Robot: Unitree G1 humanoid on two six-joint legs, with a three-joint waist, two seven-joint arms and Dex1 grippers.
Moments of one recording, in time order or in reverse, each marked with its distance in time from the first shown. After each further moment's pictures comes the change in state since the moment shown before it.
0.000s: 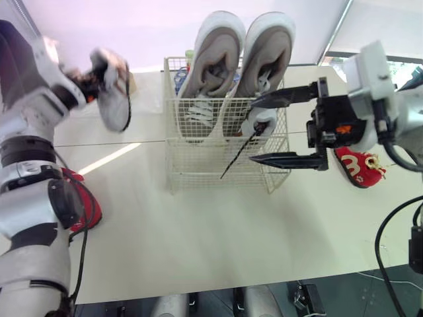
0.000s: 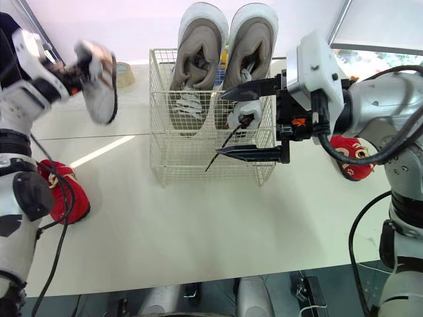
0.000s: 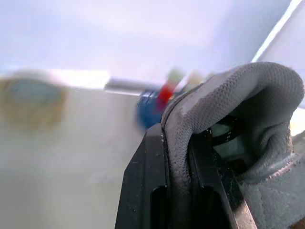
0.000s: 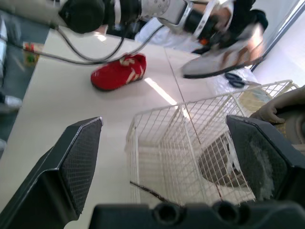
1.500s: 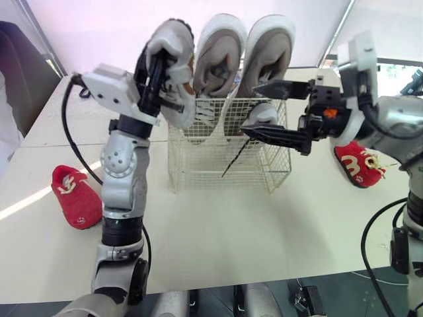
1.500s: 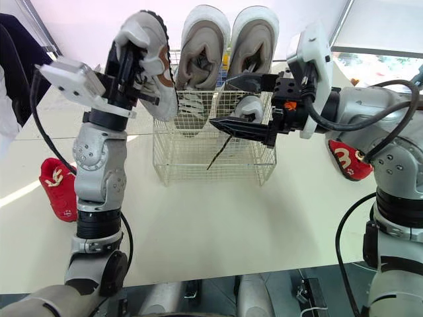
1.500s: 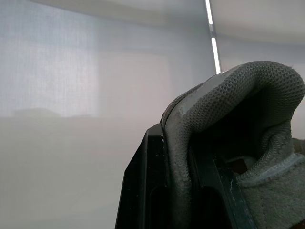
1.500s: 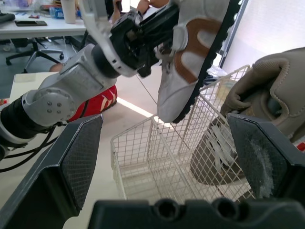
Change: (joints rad) left arm 0.568 -0.533 -0.330 -0.872 0.291 -0.753 0.450; right arm 0.017 0.057 -0.038 0.030 0.092 0.106 -0.248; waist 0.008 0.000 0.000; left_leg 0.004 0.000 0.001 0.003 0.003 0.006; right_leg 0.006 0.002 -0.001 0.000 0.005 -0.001
